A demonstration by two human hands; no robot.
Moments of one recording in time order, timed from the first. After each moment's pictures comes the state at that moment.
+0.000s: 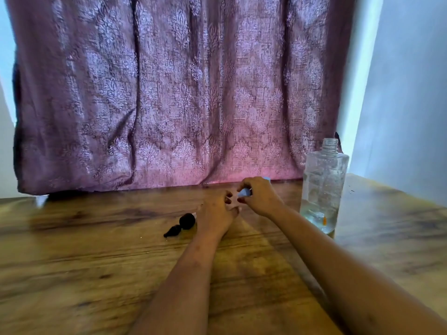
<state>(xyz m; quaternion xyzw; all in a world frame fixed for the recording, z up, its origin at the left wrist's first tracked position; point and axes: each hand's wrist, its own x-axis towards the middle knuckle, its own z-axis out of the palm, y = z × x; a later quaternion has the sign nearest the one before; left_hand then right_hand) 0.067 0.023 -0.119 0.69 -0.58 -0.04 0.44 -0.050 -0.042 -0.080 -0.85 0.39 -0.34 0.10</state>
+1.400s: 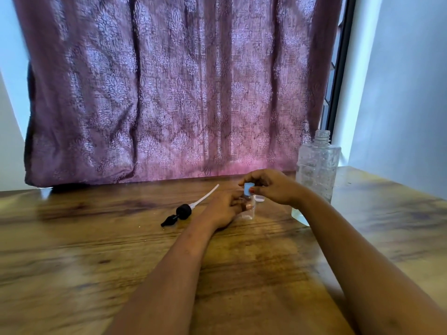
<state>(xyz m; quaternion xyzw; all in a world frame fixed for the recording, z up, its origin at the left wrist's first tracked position) 0.052 0.034 -0.109 0.56 -0.68 -0.24 0.41 -0.106 -0.022 -0.058 -0.88 0.28 -0.27 0.26</state>
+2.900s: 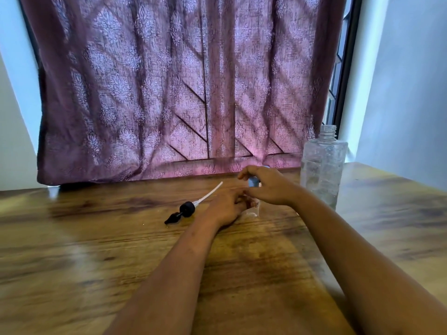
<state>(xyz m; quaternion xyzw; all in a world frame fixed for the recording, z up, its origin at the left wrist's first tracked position) 0.059 0.020 -0.118 0.57 -0.70 -0.19 0.39 -0.090 -0.010 -0.056 -0.90 0.29 -0.27 0.16</state>
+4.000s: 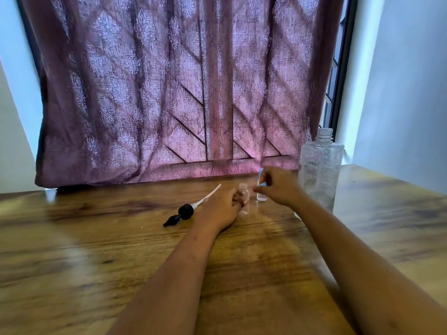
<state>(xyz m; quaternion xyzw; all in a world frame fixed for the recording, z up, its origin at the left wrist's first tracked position) 0.057 0.031 -0.112 0.67 -0.67 -0.05 0.33 -0.101 -0.034 -0.072 -0.83 0.43 -0.35 0.11</state>
